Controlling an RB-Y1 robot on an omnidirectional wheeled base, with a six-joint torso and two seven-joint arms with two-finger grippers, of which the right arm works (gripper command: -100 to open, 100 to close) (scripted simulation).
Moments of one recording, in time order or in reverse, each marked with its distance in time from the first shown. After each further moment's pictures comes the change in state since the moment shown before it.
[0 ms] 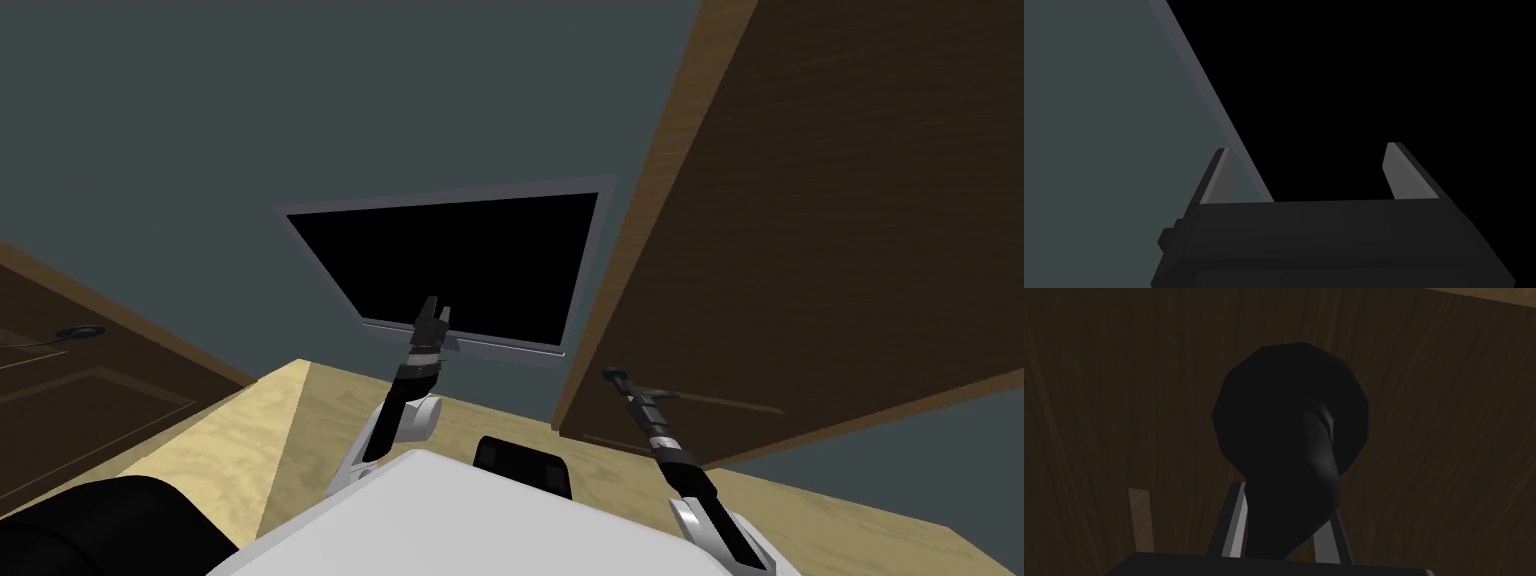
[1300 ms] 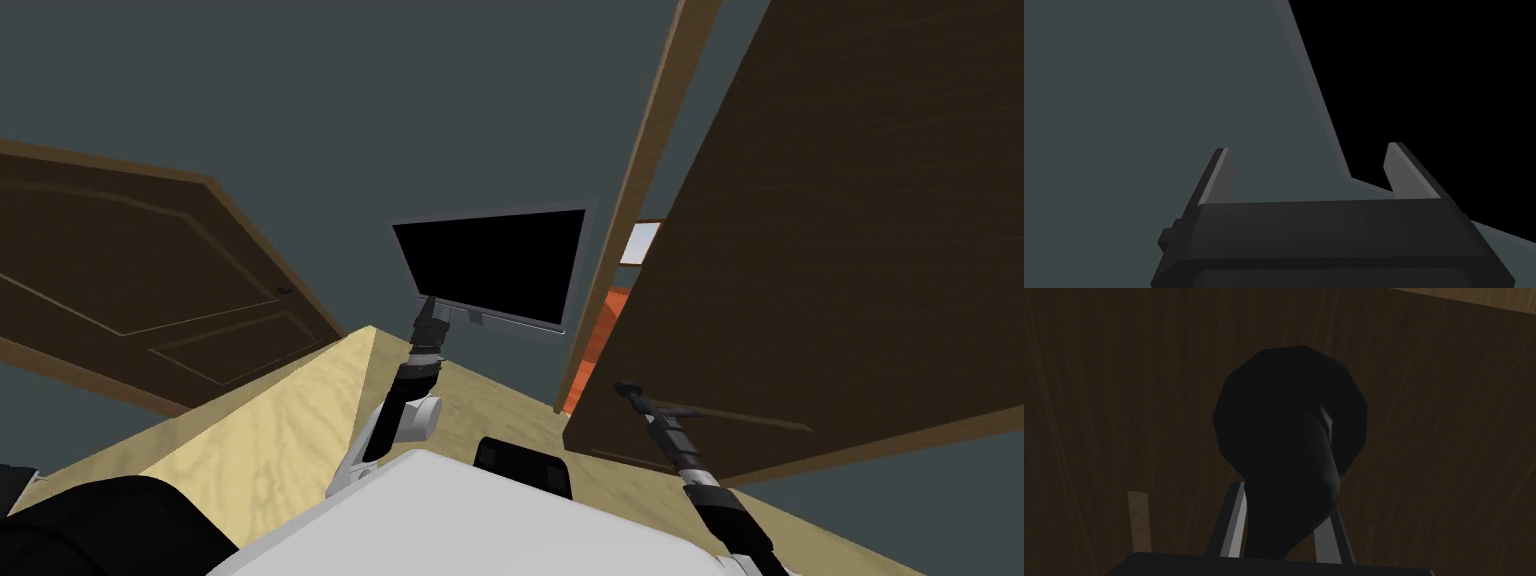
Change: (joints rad) arm 0.070 -0.087 0.044 0.054 -0.007 -0.132 -0.076
